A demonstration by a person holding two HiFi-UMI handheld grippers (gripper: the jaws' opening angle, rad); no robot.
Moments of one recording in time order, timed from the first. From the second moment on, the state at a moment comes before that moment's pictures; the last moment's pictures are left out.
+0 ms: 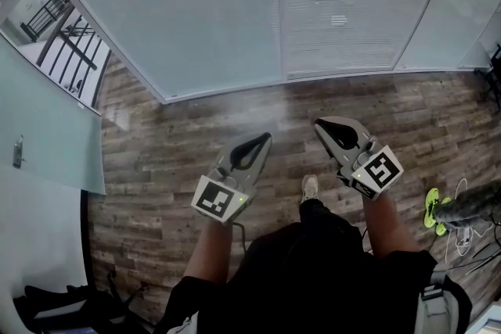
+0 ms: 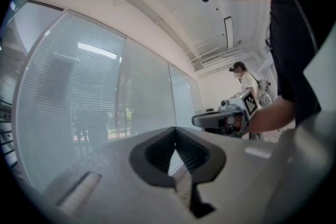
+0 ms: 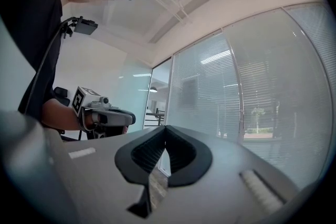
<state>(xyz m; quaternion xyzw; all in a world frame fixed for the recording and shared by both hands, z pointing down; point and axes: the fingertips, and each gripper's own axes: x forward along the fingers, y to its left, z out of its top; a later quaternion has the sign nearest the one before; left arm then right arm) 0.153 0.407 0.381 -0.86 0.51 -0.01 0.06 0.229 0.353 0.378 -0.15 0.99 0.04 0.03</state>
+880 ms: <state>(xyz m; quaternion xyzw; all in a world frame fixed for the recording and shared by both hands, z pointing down) 0.136 0.301 0.385 -0.84 0.54 -0.04 0.06 0.198 0.235 0.376 -0.11 0.99 0.05 0.04</state>
